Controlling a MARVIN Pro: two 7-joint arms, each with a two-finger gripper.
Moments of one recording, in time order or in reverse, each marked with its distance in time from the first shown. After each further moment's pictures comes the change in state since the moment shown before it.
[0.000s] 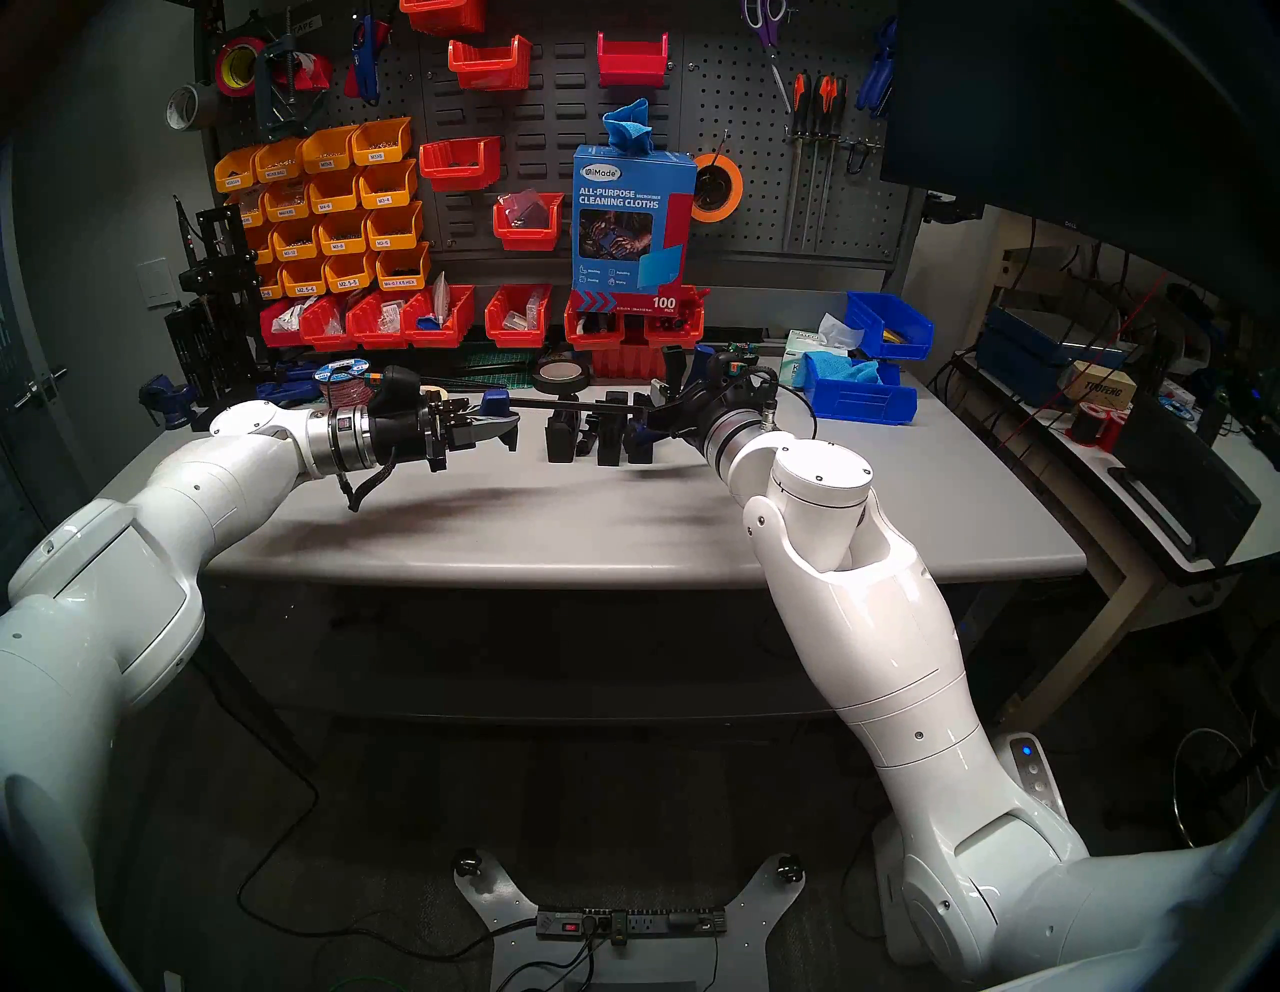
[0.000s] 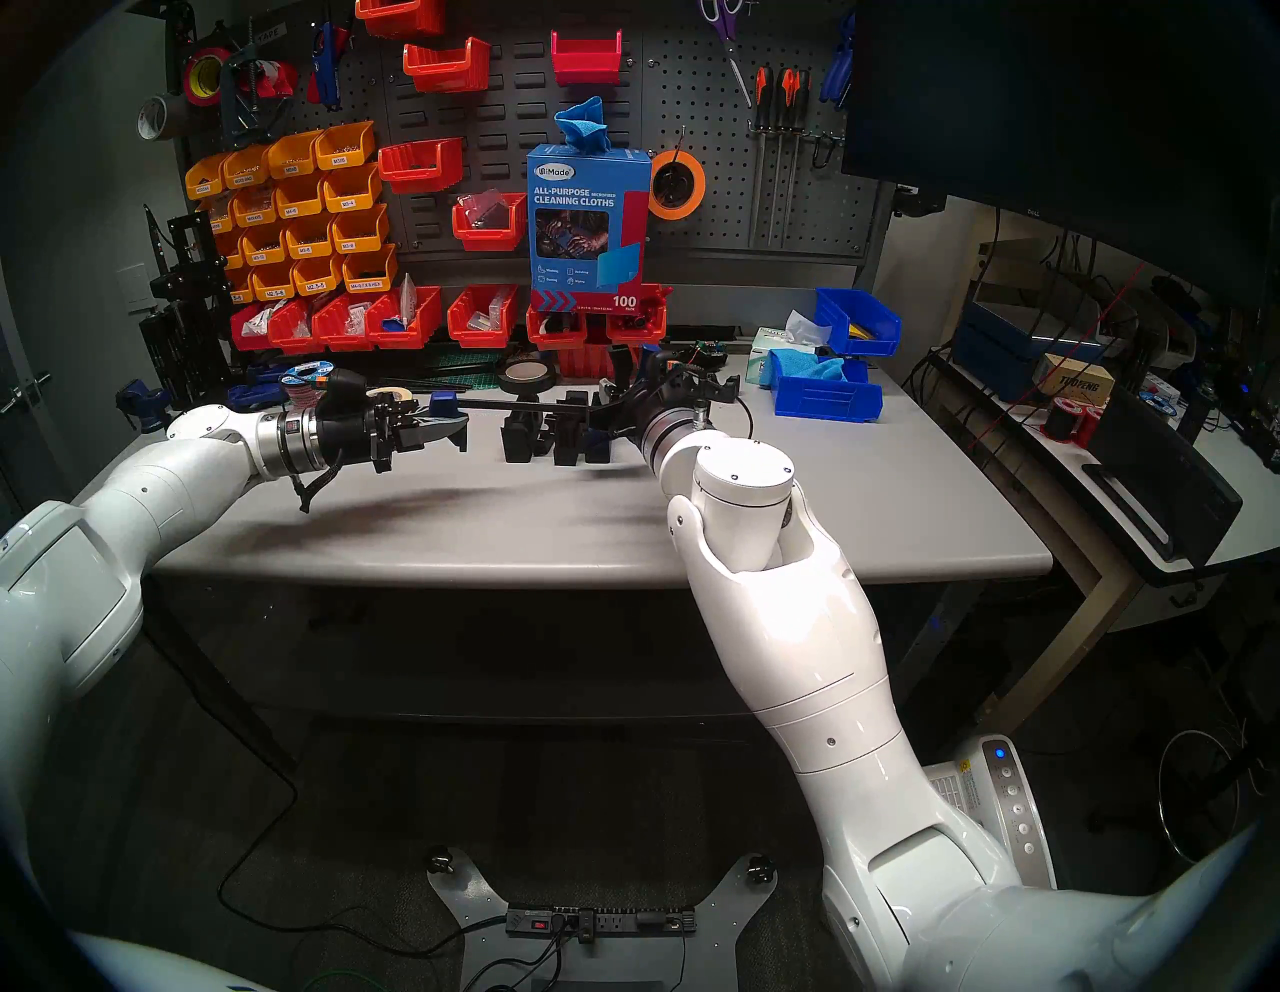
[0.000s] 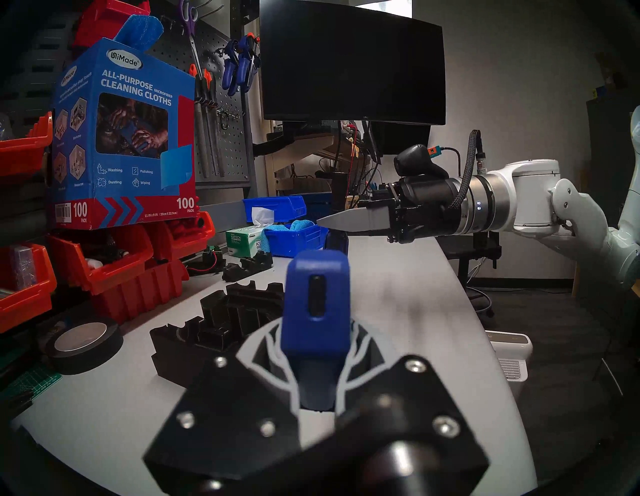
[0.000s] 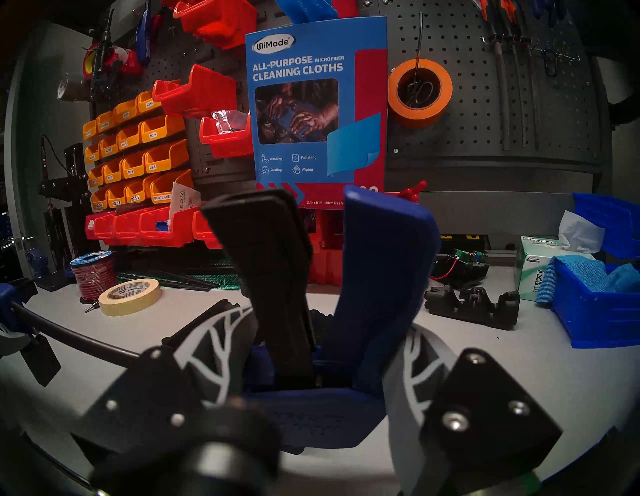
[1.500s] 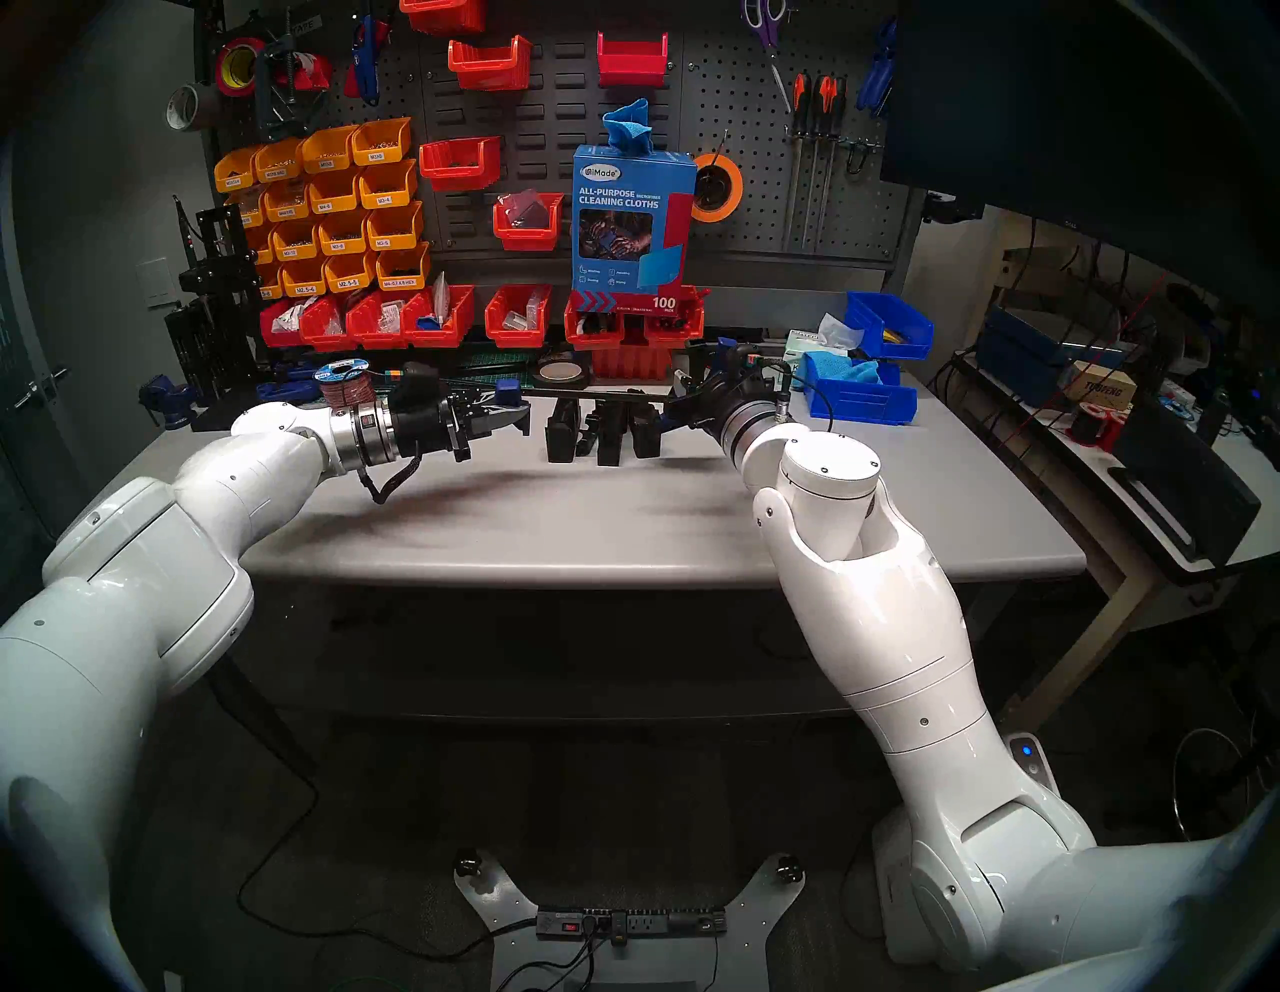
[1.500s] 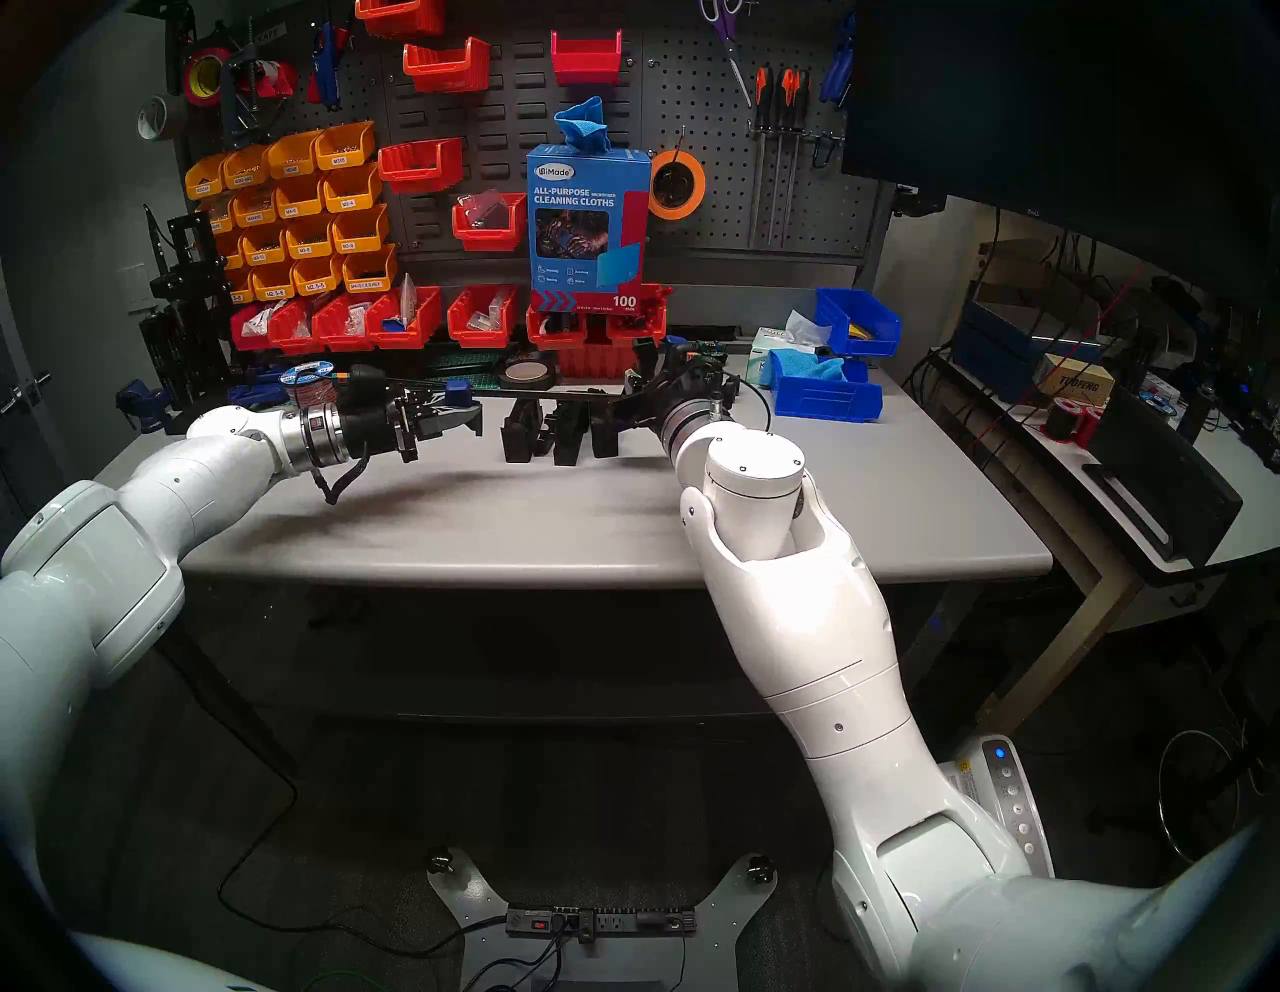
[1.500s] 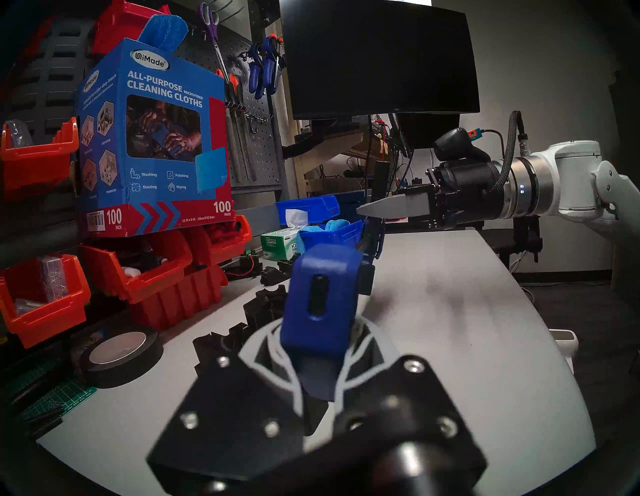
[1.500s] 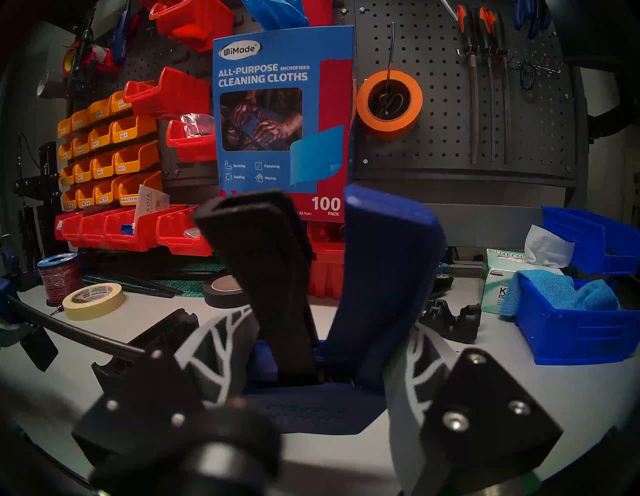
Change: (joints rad) left arm -0.041 -0.122 -0.024 0.186 0.039 -0.107 0.061; right arm 0.027 0.015 0.004 0.028 -0.025 -0.017 -0.036
